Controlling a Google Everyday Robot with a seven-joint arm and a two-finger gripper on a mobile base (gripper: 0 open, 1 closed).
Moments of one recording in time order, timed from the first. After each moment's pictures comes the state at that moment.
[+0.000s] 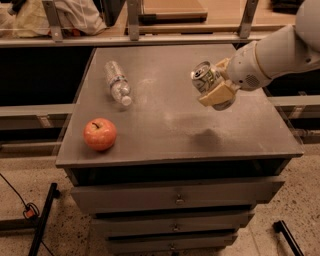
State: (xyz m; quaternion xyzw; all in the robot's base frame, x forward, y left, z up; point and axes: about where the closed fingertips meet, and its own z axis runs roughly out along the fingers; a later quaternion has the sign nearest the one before) arm 0.587 -0.128 0.902 -0.58 0.71 0.13 0.37
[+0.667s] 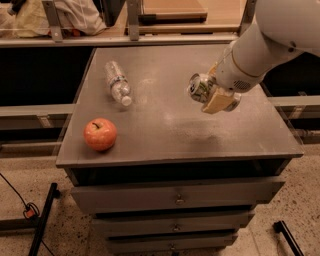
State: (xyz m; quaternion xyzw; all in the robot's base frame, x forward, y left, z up) arm 0.571 -0.129 0.894 -0.66 0.70 -0.04 0.26
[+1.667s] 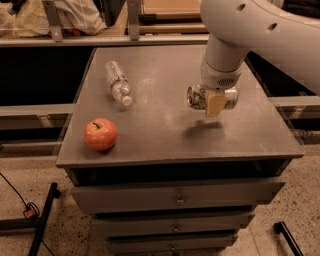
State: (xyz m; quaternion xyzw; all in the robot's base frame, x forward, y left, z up) arm 0.596 -0.146 0.854 -0.73 0.67 -0.10 0.09
